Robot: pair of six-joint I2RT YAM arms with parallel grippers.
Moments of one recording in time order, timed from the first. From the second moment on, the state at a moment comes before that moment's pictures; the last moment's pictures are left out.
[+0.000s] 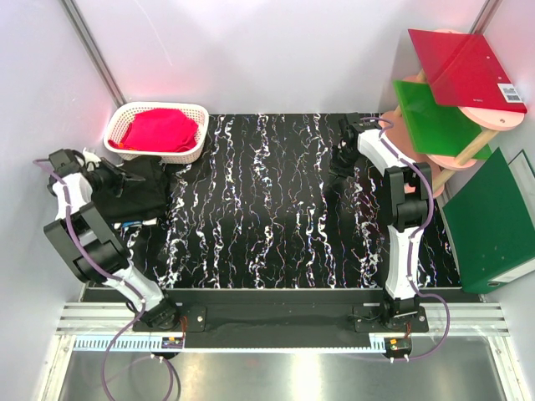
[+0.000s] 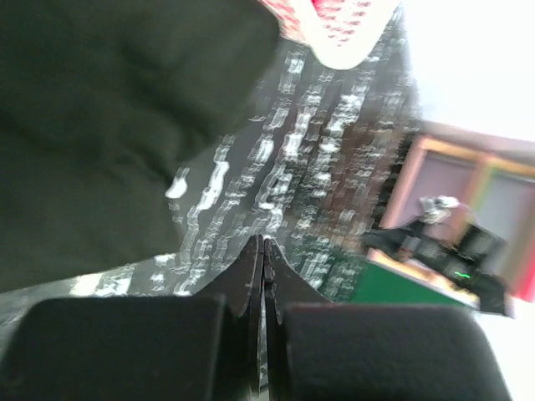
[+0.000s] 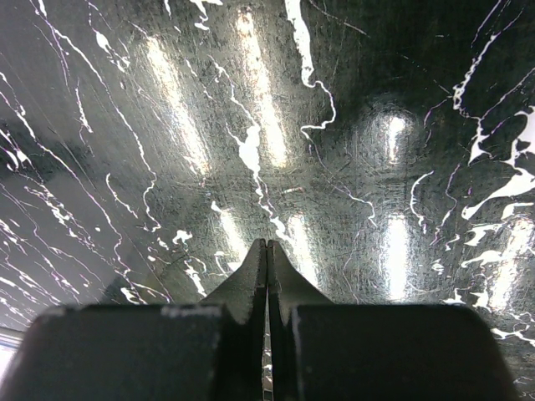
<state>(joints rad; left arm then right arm) 0.63 1.69 1.28 -0.62 0.83 -0.46 0.19 2.19 1.83 -0.95 -0.20 0.45</state>
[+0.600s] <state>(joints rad) 0.55 1.93 1.66 -1.10 0.07 -0.18 0.19 2.19 1.83 -0.95 -0.20 0.44</state>
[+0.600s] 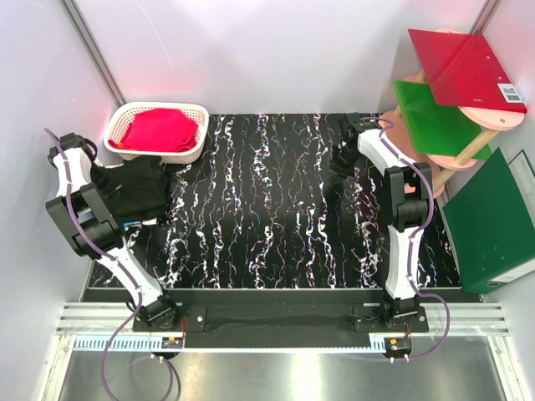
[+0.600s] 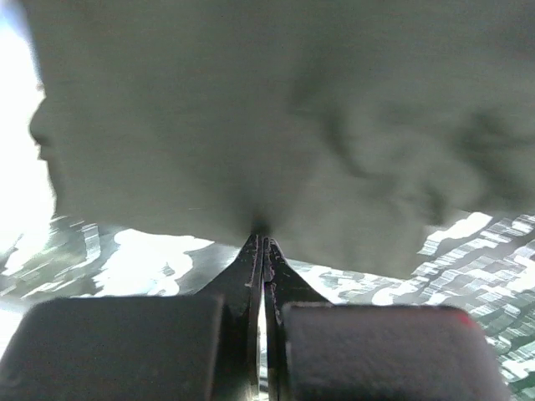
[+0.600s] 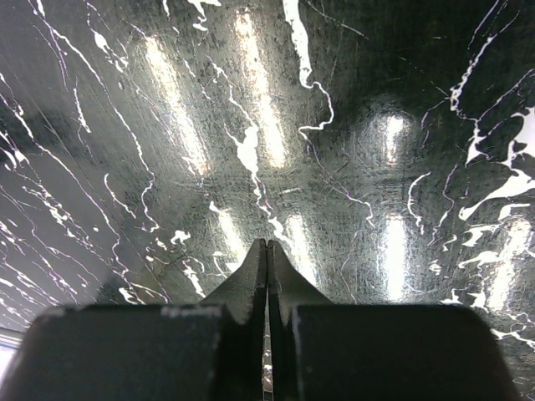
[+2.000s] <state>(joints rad) 0.34 1.72 1.56 -1.21 -0.14 -0.14 0.16 2.19 1.80 -0.95 -0.21 0.41</state>
